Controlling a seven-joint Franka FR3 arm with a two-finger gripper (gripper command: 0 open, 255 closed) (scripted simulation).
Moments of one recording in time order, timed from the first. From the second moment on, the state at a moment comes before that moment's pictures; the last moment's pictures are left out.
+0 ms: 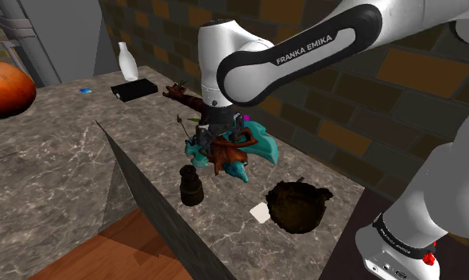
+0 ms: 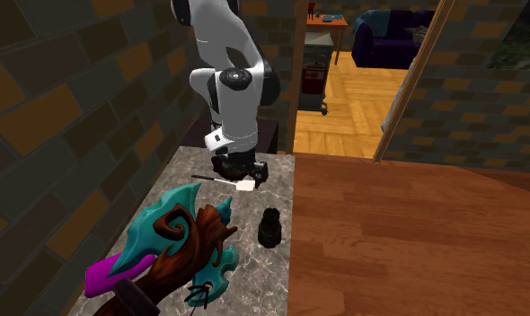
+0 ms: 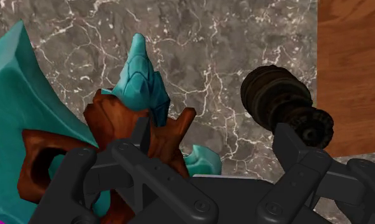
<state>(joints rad) 0.18 0.11 0.35 -2.02 -0.05 2.08 0.67</state>
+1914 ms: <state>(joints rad) 0.32 0.55 0.34 -1.69 -0.22 2.13 0.85</state>
